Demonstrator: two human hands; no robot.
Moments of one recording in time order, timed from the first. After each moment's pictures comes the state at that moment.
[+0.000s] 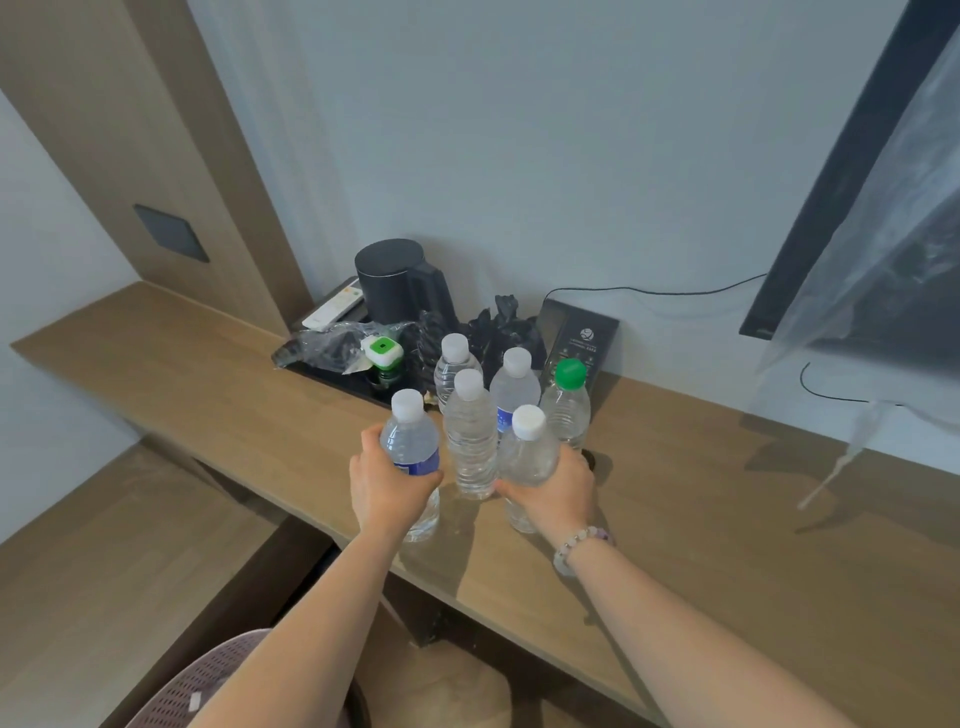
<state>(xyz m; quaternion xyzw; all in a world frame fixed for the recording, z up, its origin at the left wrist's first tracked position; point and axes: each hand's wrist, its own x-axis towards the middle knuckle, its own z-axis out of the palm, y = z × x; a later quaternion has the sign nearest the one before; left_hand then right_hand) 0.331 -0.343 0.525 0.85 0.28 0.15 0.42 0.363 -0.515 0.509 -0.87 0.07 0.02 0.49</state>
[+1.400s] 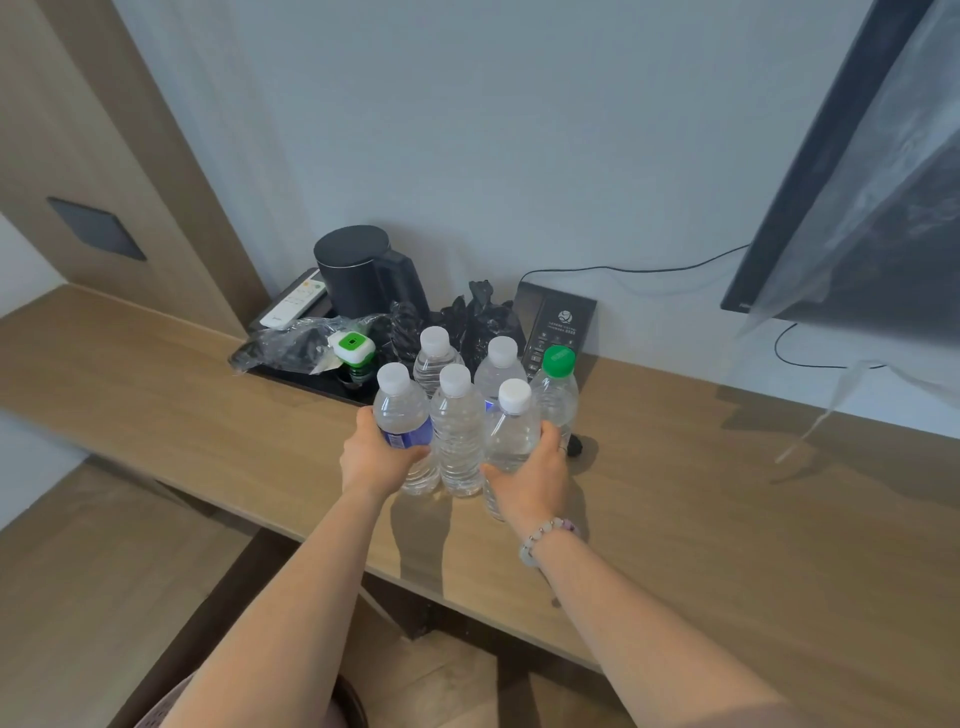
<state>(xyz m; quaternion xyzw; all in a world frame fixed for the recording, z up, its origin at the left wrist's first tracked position) 0.374 -0.319 0.527 0.86 0.27 -0.01 0.43 0.366 -0.482 0.508 -0.87 0.14 -0.02 0.47</state>
